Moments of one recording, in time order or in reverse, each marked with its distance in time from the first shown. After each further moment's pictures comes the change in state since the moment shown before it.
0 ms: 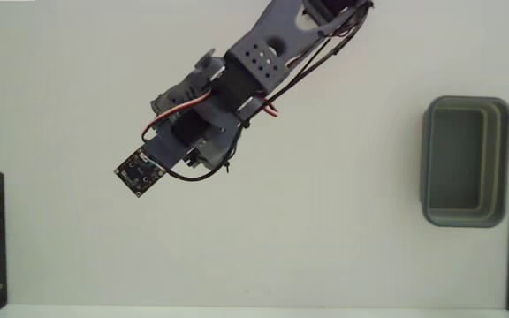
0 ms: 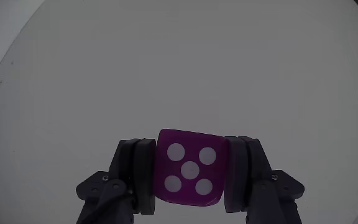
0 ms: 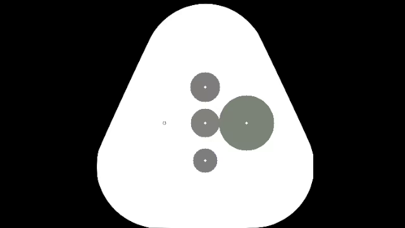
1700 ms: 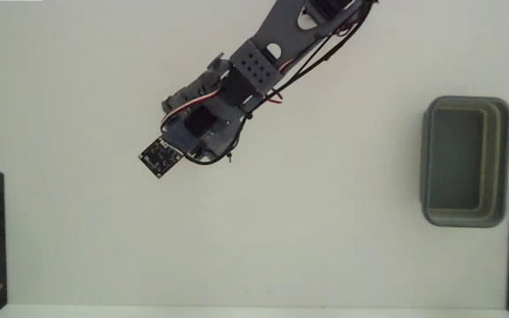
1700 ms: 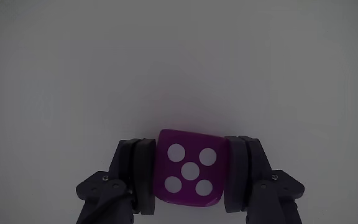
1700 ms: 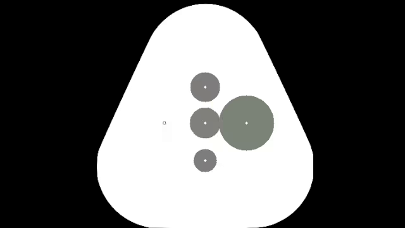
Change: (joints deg) arm 0.1 5.1 44.4 -39.6 -0.1
